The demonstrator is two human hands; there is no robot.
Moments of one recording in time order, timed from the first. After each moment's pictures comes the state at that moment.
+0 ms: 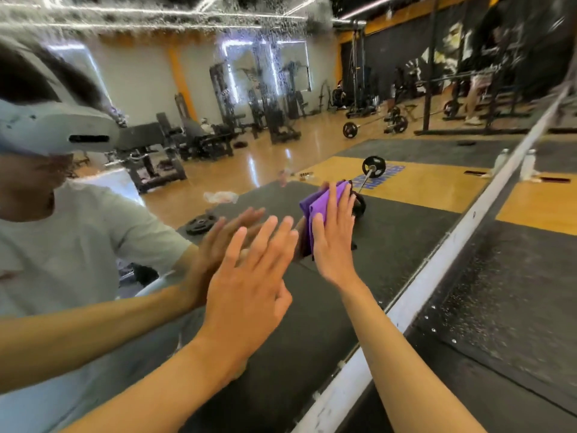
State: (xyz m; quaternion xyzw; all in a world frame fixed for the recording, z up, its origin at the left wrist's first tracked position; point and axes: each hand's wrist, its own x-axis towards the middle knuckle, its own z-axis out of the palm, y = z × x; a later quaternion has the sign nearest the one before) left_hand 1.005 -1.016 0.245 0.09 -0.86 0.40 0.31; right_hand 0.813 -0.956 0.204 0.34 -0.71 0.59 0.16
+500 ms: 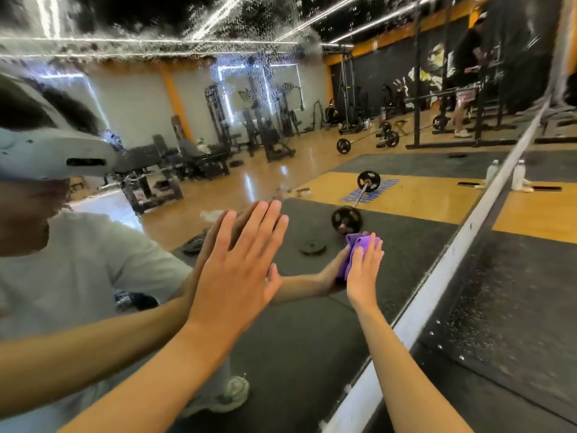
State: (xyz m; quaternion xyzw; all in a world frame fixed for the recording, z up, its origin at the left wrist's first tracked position) left_hand 0.982 -1.036 0.289 0.11 -0.79 0.50 0.33; right_hand 0.735 -0.953 0.128 0.13 -0.70 0.70 0.06
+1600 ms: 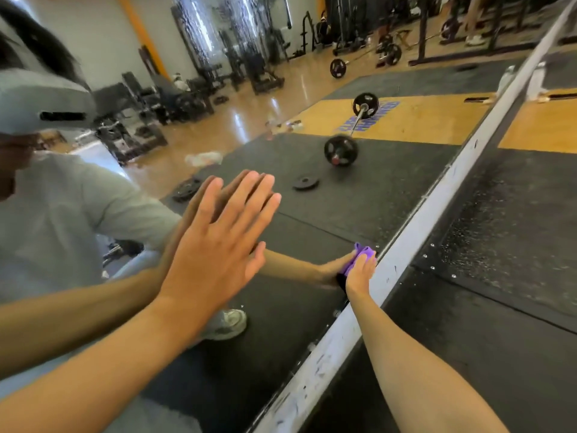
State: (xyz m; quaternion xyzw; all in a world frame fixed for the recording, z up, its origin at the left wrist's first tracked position) left_hand 0.971 -1.039 0.213 0.02 -0.81 0.55 0.23; right_hand 0.732 -0.957 -0.072 -0.17 -0.61 0.76 -0.13
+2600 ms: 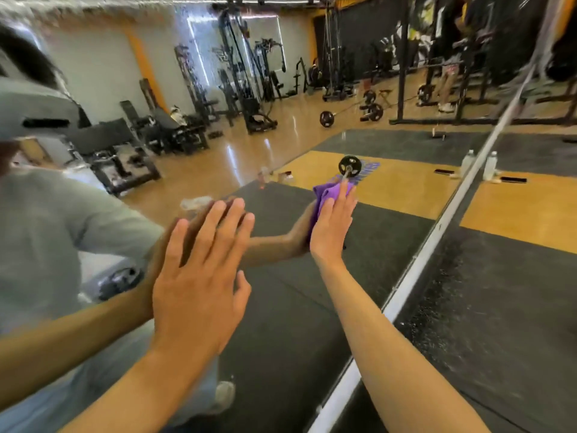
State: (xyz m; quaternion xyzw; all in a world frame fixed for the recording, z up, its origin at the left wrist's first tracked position) left_hand 0.935 -1.001 0.488 0.15 -0.88 0.35 0.29; right_hand 0.690 -0.947 0.412 0.14 -0.68 0.71 0.12
